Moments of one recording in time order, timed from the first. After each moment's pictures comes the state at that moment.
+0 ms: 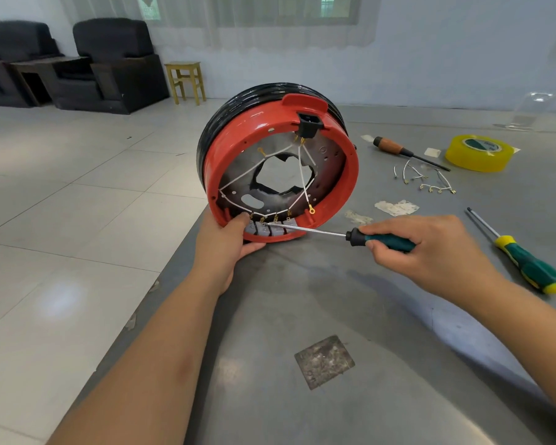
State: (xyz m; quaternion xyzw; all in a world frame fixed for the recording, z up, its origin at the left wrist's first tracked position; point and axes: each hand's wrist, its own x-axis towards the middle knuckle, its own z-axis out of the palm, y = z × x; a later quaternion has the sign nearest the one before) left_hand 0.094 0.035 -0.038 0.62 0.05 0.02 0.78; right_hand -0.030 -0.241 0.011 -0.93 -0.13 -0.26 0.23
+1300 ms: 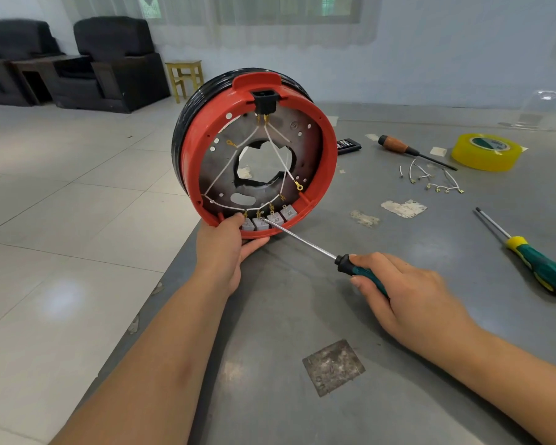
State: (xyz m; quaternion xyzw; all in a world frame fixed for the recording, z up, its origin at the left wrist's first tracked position) left_hand 0.098 0.033 -0.036 0.53 0.15 0.01 0.84; right_hand -0.054 -0.201 -0.031 -0.94 -0.15 -0.26 0.14
